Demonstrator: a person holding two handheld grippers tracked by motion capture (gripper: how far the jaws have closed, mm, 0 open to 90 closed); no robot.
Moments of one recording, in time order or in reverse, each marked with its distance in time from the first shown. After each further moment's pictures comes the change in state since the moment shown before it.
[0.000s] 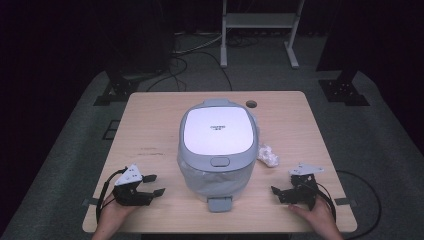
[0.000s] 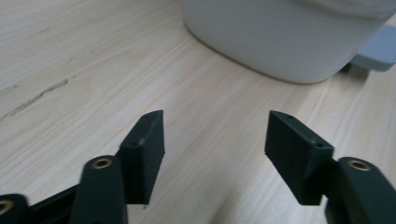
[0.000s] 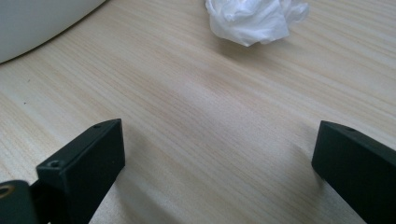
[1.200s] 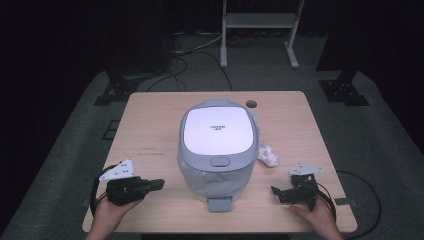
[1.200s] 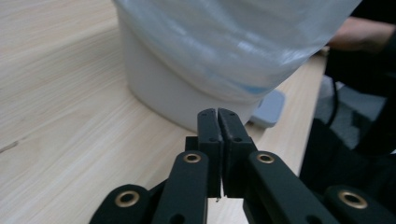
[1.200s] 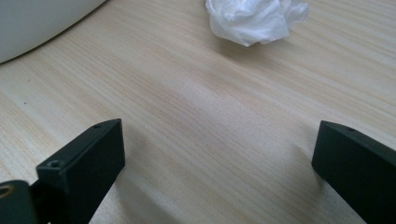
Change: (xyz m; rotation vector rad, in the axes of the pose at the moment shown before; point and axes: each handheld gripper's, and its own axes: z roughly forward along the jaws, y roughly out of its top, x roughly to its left) left arm -0.025 0.046 -0.038 -0.095 -0.173 -0.032; right arm 0.000 0.000 0.000 0.001 0.000 -0.001
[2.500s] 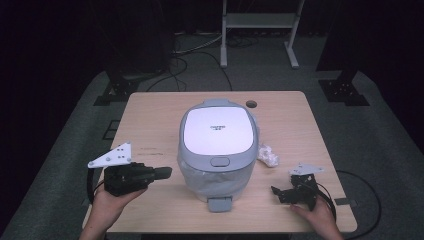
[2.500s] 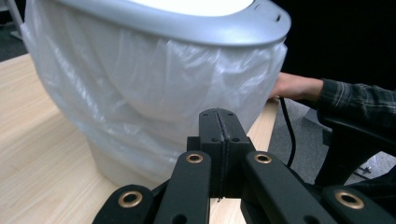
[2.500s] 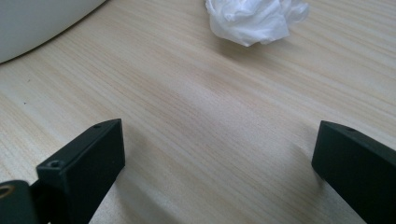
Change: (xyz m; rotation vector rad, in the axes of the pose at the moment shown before) left arm -0.037 0.075 -0.019 -0.103 -0.084 0.071; right arm 0.000 0.000 0.000 0.000 0.000 0.000
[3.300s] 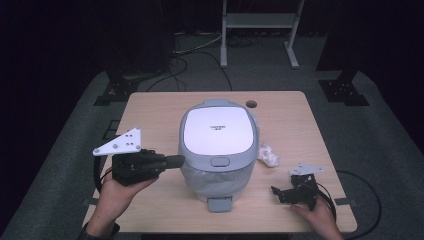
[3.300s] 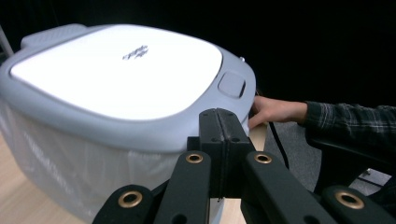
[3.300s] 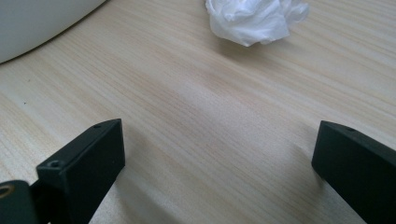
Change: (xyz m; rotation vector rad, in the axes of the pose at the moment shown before) left arm -0.017 0.052 0.015 -0.041 -0.032 0.078; right arm 0.000 0.000 0.000 0.000 0.000 0.000
